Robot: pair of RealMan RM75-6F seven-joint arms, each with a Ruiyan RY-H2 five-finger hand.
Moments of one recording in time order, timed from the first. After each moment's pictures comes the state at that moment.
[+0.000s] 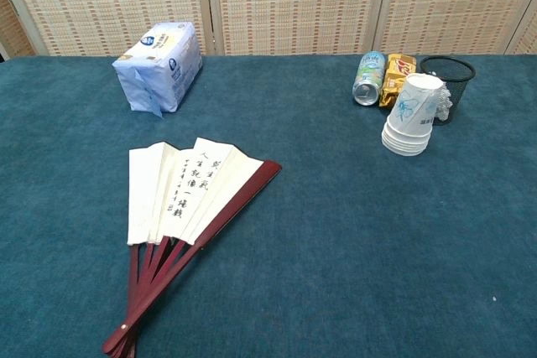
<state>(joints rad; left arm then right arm) -0.10 -1.16 -0.02 -1.60 1.54 1.51 0.13 0.08 -1.15 0.02 -1.62 -1.57 1.48 -0.15</state>
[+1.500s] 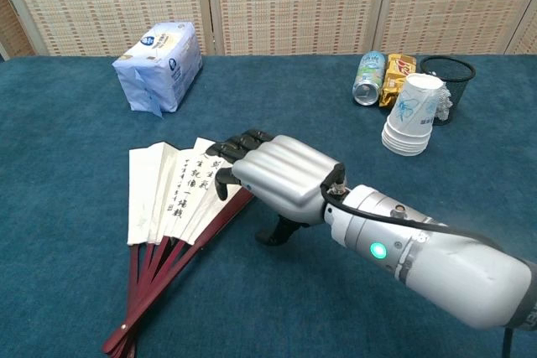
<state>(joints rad) -0.10 -1.16 -0.04 -1.56 1.50 1.48 0.02 0.70 -1.98 0.17 -1.17 -1.59 0.94 -0.45</state>
